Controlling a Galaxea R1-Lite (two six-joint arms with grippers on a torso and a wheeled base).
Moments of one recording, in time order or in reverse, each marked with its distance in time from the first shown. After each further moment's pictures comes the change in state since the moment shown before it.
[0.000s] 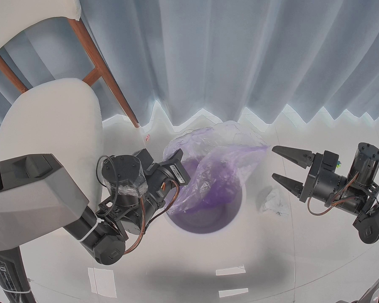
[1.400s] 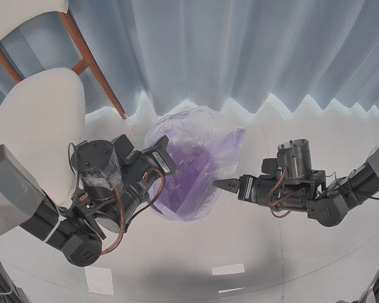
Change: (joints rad) left arm -0.012 -0.199 0.076 0.093 0.062 0.015; right arm 0.243 0.219 -0.453 0.677 -0.354 -0.487
